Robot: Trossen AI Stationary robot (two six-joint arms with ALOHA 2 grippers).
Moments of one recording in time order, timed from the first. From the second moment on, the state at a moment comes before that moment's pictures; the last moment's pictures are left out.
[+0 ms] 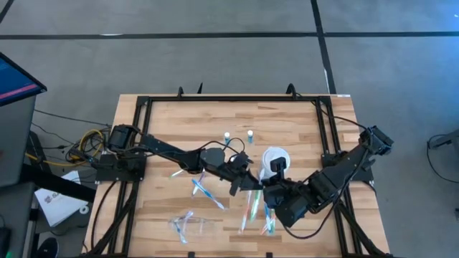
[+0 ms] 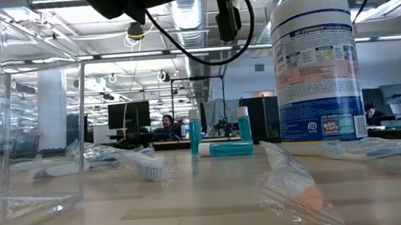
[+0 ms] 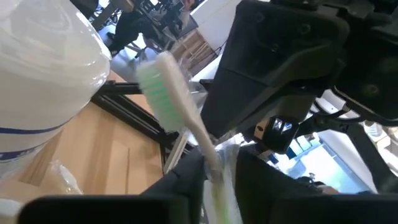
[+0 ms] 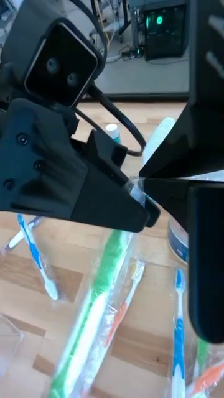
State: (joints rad) left arm -0.16 1.88 1.12 0.77 0.24 -0.86; right arm 0.65 1.64 1.60 -1.14 0.74 0.16
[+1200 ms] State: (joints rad) left arm -0.16 1.87 1.12 0.70 0.31 -0.73; right arm 0.77 1.64 1.69 -1.11 0.79 0.19
